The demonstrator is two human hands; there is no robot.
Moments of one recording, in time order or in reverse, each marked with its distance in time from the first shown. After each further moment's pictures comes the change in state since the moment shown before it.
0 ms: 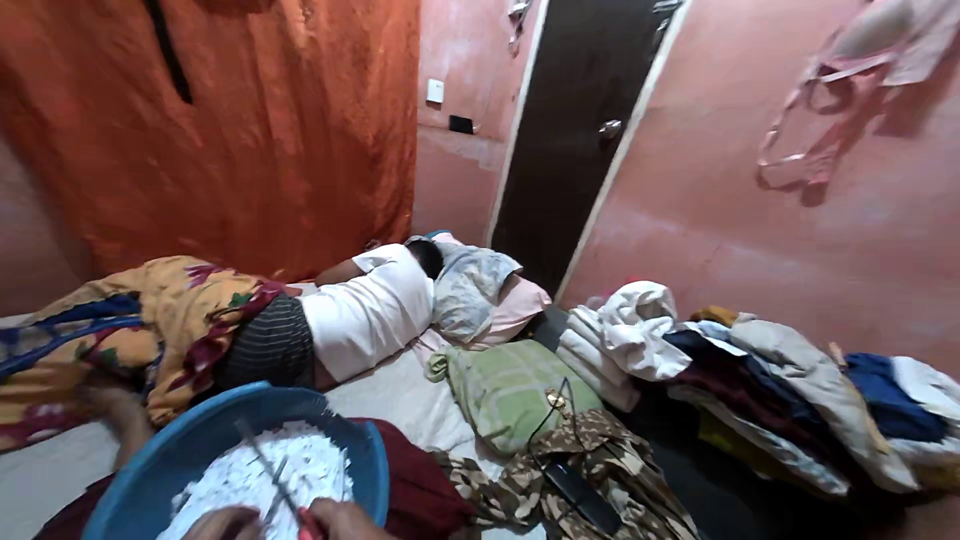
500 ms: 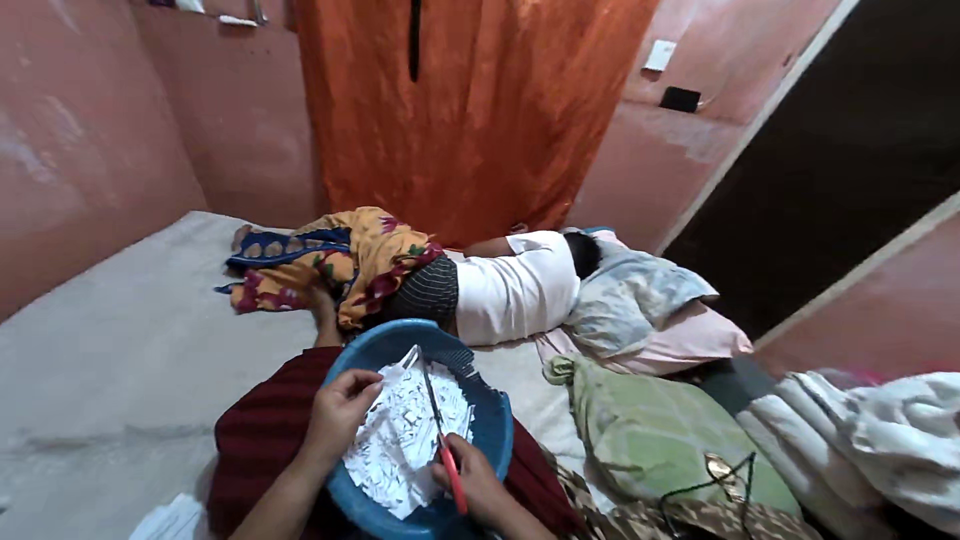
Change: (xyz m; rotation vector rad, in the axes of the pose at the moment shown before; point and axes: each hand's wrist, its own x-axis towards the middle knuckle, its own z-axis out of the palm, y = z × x) left_hand 0.010 -0.003 -0.023 -0.624 0.464 -0.092; right_hand -0.003 0.002 -0.015 0.082 -0.075 0.152
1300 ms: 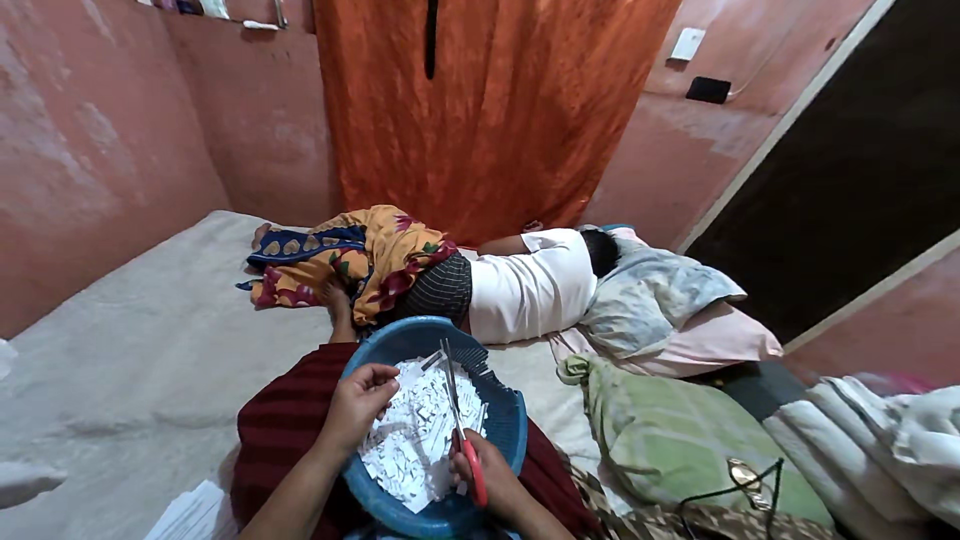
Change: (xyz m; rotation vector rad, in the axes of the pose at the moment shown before) left_hand 0.001 0.006 0.001 -0.090 -0.064 -0.142; right_hand -0.003 0.004 -0.003 0.138 -0.011 0.013
